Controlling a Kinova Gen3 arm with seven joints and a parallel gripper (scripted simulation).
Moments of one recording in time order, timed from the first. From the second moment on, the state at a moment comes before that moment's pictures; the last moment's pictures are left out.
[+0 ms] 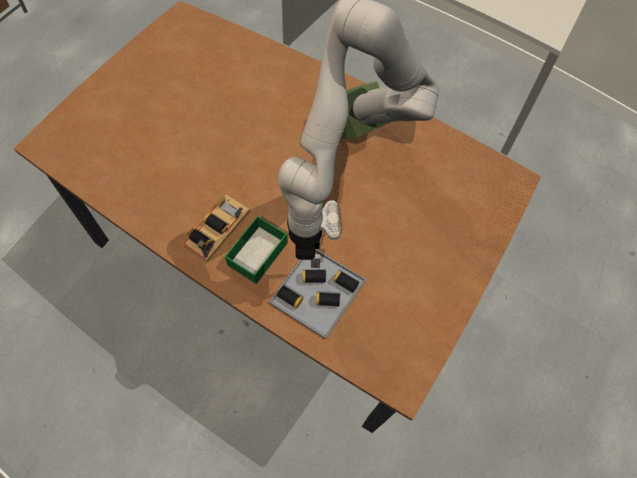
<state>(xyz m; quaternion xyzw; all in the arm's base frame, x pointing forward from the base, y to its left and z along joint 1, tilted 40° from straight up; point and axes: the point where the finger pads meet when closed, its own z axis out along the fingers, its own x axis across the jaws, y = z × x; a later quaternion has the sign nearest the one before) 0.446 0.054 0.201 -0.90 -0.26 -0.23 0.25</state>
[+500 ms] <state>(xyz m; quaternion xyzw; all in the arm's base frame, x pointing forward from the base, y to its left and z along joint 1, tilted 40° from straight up) 0.462 0.067 0.170 -0.91 -0.26 -0.24 0.24</state>
